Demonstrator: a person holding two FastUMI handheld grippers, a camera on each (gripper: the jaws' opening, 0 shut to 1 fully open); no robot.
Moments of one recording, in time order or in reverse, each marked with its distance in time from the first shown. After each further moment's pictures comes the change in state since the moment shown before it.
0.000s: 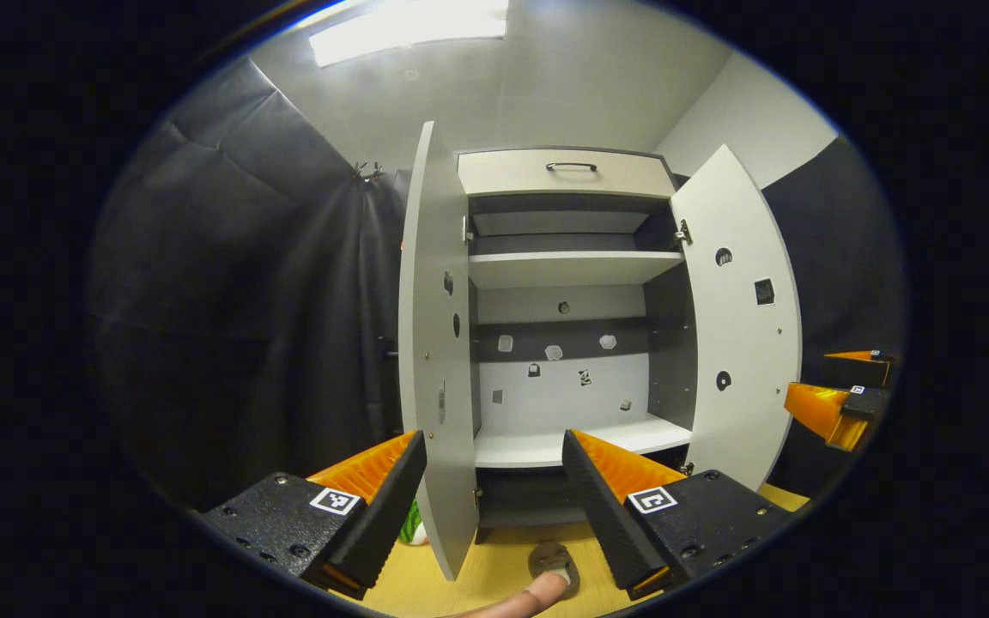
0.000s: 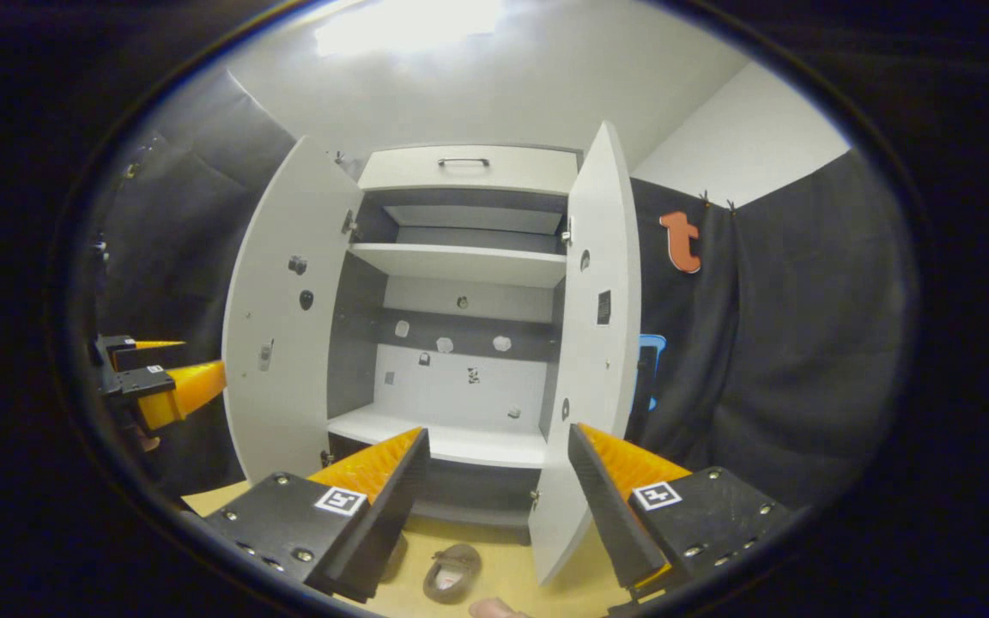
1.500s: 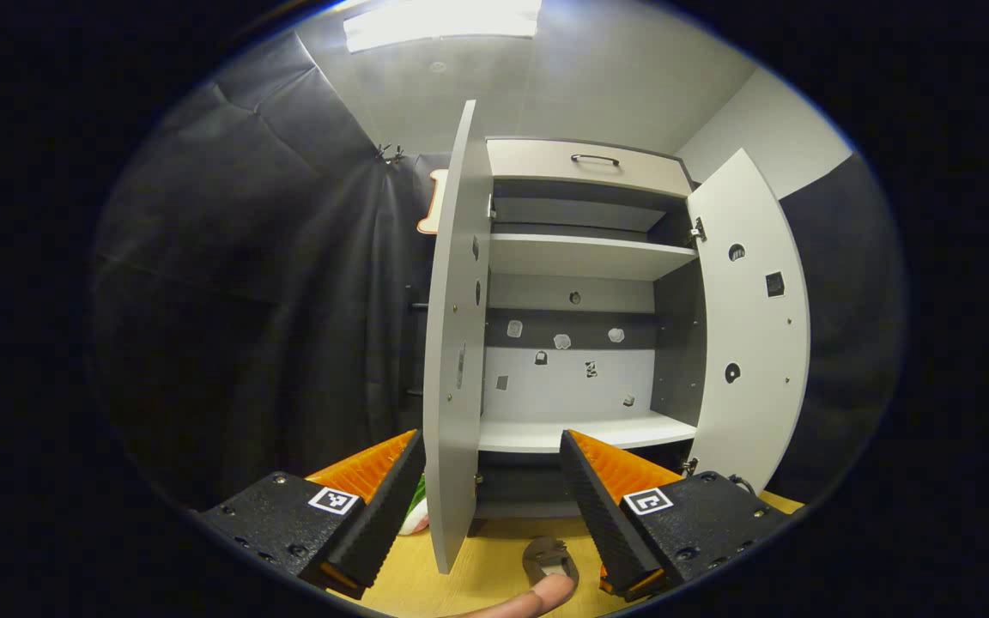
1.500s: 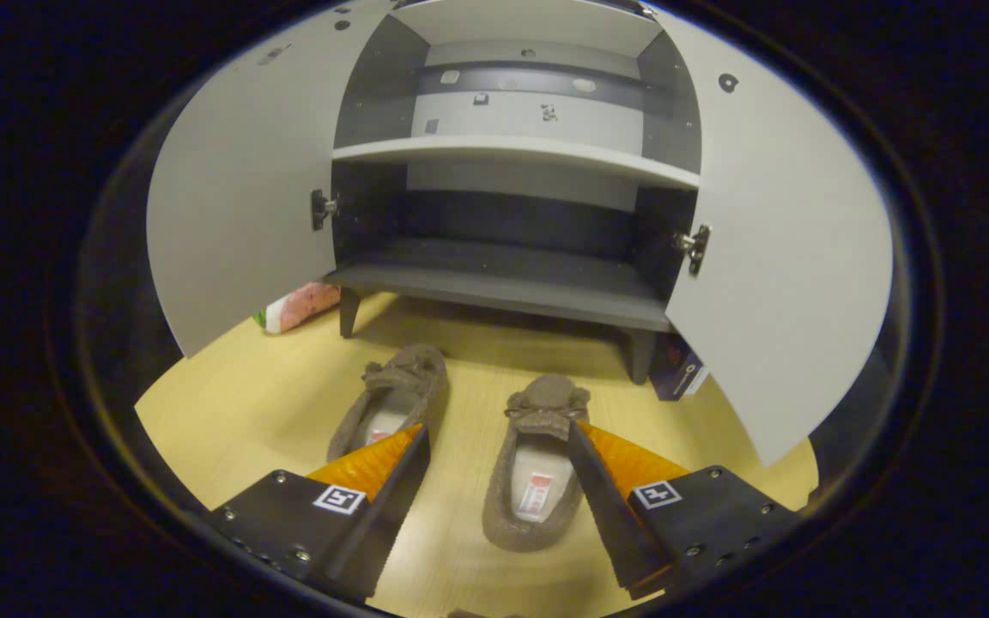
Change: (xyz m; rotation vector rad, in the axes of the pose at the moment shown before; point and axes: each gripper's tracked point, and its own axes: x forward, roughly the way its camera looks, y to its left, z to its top) left arm 0.011 0.027 -0.050 -0.078 -0.006 0.017; right arm 0.061 0.118 -0.427 -0.030 0.657 0.097
